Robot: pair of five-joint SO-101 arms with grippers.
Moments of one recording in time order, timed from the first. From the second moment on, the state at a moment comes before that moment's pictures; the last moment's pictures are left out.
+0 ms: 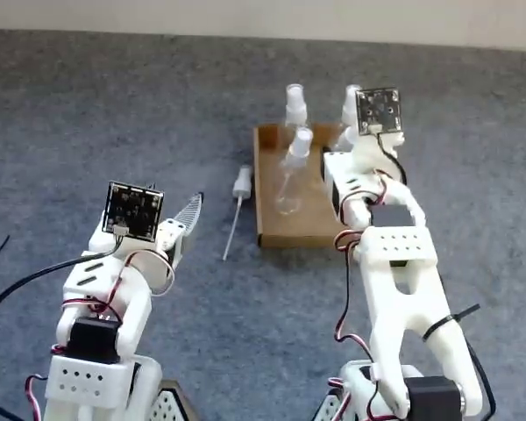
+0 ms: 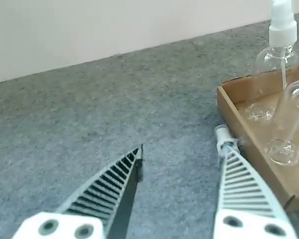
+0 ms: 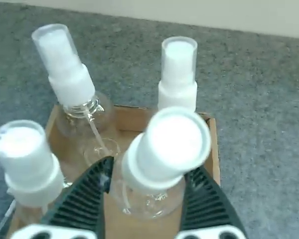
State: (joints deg) left arm 1.6 -82.7 73.3 39.7 -3.3; right arm -6.6 -24.6 42.2 21.7 5.8
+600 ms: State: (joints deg) left arm 1.6 -82.7 73.3 39.7 -3.3; right arm -6.6 -24.7 45.7 21.7 5.9
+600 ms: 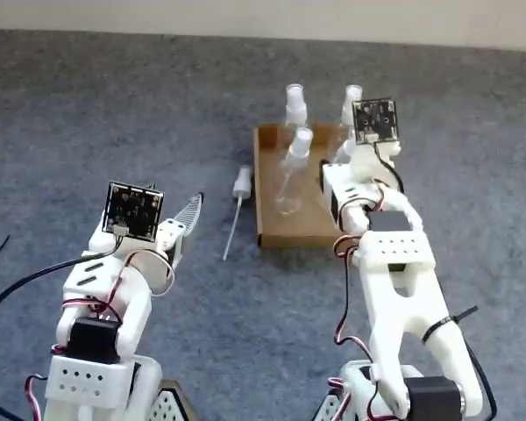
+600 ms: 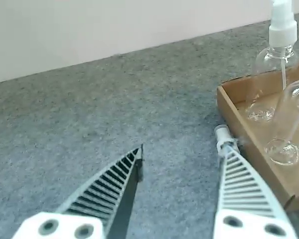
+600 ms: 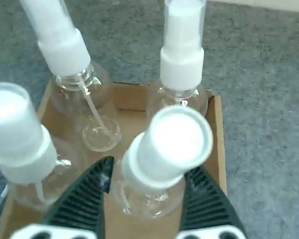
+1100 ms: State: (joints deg) left arm 1.6 -82.7 73.3 39.7 -3.3; right arm -7.2 -24.7 45.7 21.7 5.9
